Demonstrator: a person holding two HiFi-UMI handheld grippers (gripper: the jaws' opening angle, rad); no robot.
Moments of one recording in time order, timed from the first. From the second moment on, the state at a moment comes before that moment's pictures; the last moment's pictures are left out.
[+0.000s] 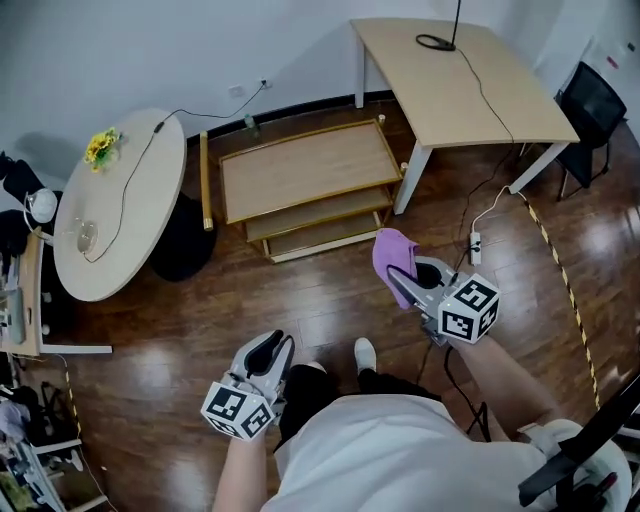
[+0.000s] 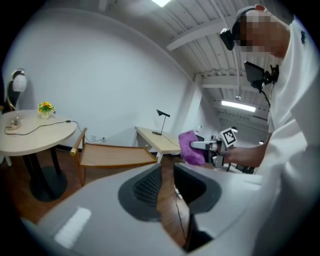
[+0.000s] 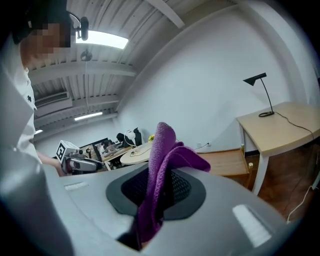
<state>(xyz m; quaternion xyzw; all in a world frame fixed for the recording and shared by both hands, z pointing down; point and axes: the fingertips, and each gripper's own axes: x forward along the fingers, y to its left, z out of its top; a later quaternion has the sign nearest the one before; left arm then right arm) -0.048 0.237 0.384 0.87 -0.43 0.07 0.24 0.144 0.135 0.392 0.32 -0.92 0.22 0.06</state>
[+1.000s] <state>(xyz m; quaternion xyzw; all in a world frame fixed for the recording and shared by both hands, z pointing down) -0.219 0.026 0.392 0.88 -0.40 0.09 0.25 -0.191 -0.190 0.490 0.24 -0.92 0.27 0.11</state>
